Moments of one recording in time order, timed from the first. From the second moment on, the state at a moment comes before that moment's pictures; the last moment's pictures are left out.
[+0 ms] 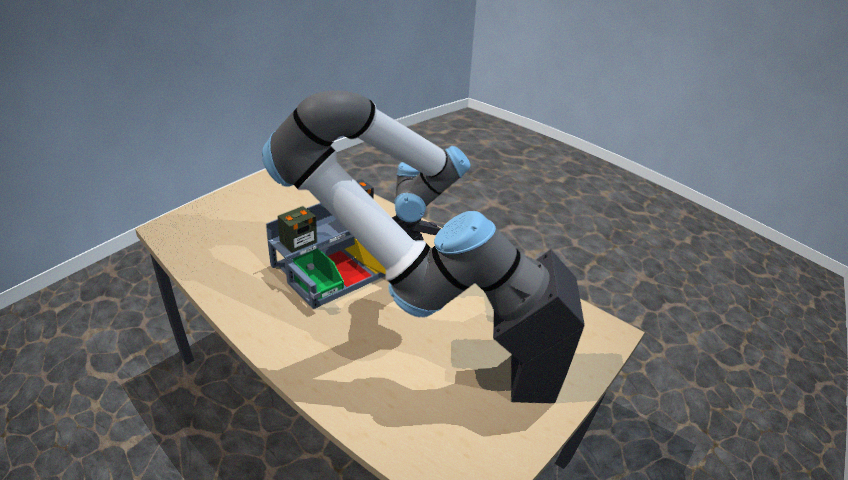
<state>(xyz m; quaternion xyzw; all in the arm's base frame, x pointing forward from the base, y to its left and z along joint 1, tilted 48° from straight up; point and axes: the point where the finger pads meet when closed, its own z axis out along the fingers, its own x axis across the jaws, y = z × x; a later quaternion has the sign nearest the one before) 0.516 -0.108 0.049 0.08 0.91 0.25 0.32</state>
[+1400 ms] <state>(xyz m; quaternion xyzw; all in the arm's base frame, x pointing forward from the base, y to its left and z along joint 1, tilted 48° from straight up) 0.521 -0.109 0.052 0.08 0.91 0.25 0.32</state>
